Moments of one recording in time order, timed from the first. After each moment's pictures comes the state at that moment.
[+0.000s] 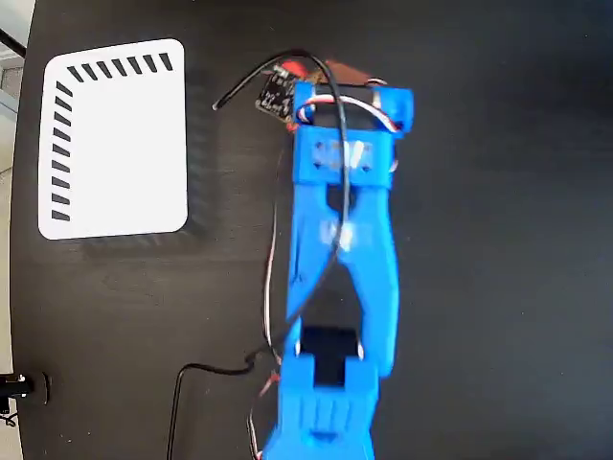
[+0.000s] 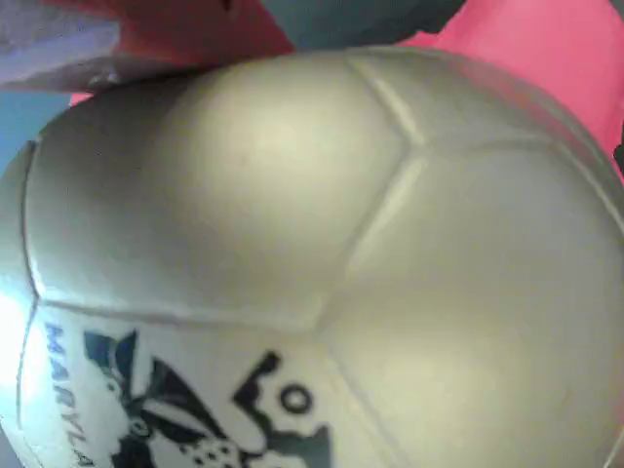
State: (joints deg) arm 9.9 53.5 45.9 85.0 19.5
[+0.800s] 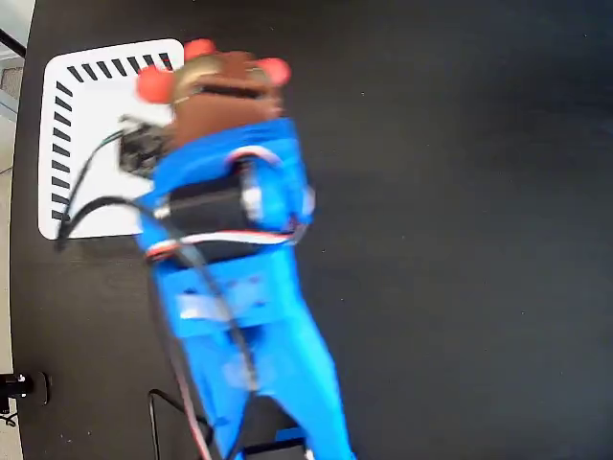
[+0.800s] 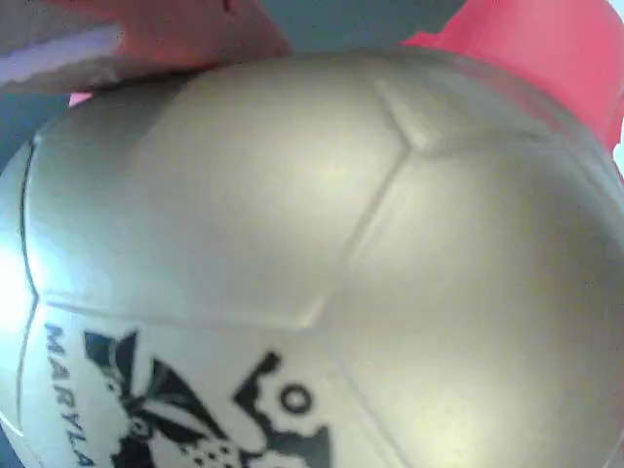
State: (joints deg) arm -8.1 81.8 58.2 87.5 14.4
